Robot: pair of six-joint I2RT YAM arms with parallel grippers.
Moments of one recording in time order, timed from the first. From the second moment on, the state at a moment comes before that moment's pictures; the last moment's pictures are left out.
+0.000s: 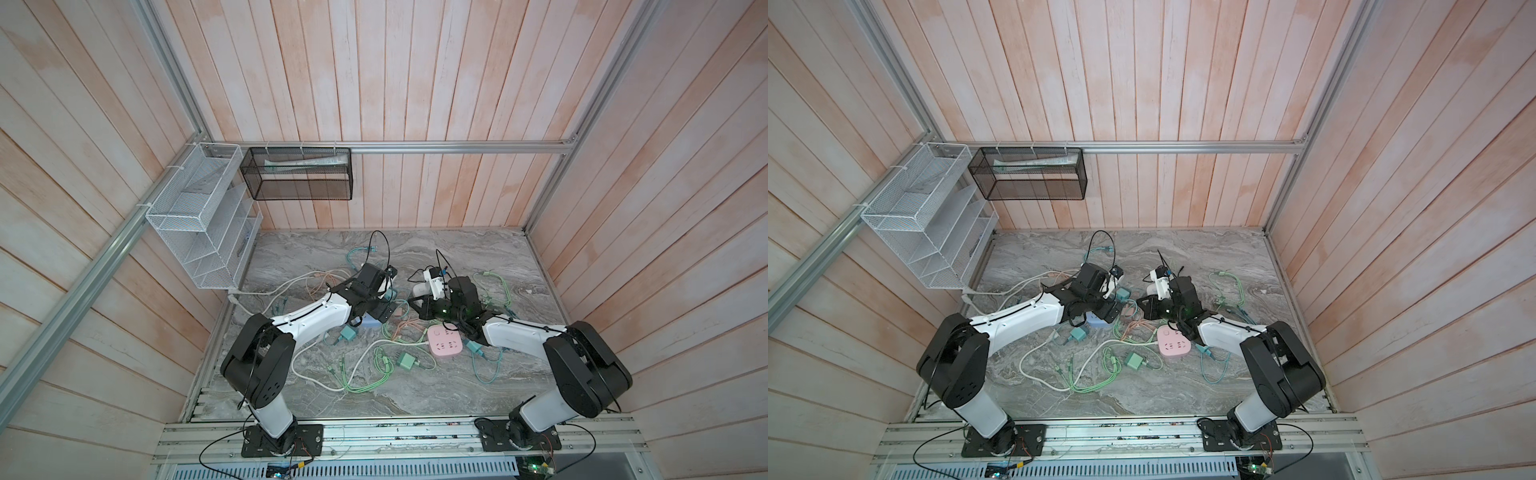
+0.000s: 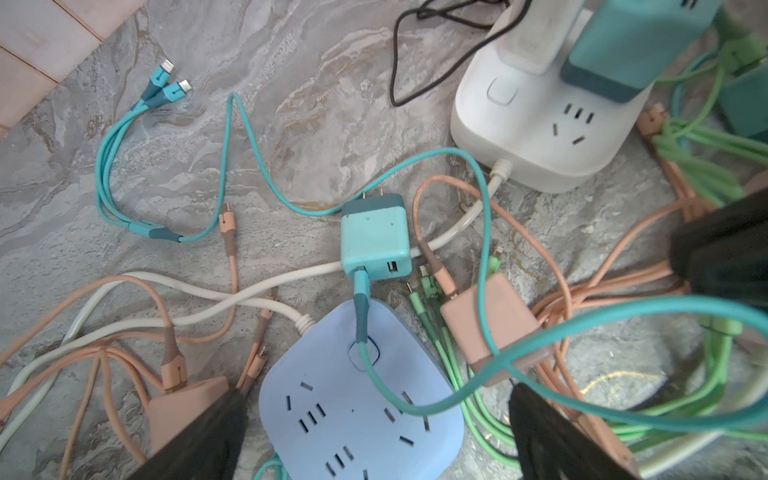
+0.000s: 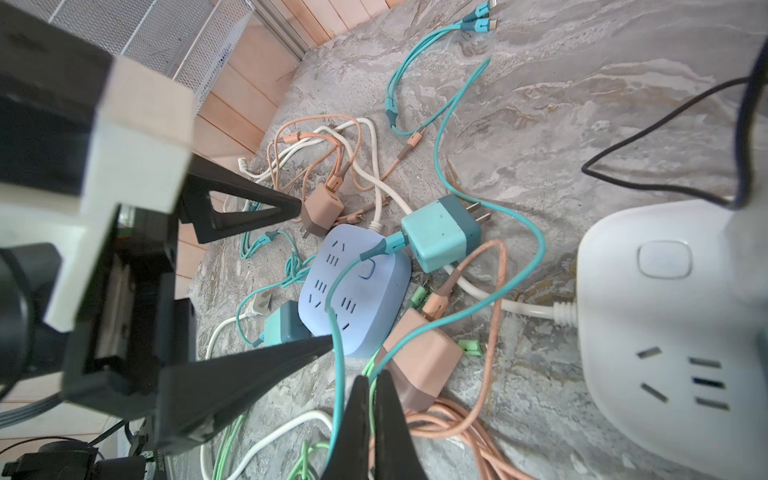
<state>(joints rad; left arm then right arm) -0.63 1.69 1.14 -0.35 -0.07 0.15 0.54 1.55 0.70 0.36 -0.45 0.54</state>
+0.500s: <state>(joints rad) -0.63 1.65 1.28 -0.32 -0.01 0.07 0.54 1.40 0.70 0.20 -0.33 0.46</state>
